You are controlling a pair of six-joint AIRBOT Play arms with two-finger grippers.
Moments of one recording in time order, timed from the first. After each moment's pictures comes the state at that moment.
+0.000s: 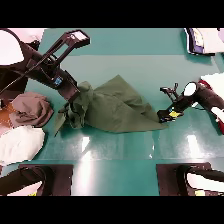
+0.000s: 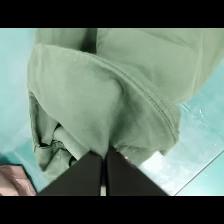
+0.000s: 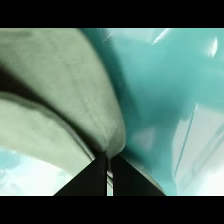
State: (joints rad) left arm -0.55 -1.21 1.66 1.49 -1.57 -1.31; right arm 0.07 -1.35 0.95 -1.30 1.32 1.39
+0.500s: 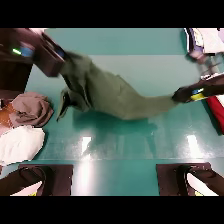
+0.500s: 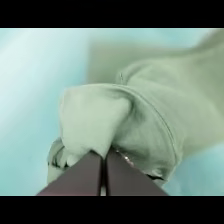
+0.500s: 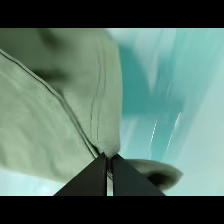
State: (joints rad) left arm -0.55 -1.12 1.92 1.49 -1.42 -1.35; right arm 0.06 -0.95 1.22 -1.30 1.37 1.44
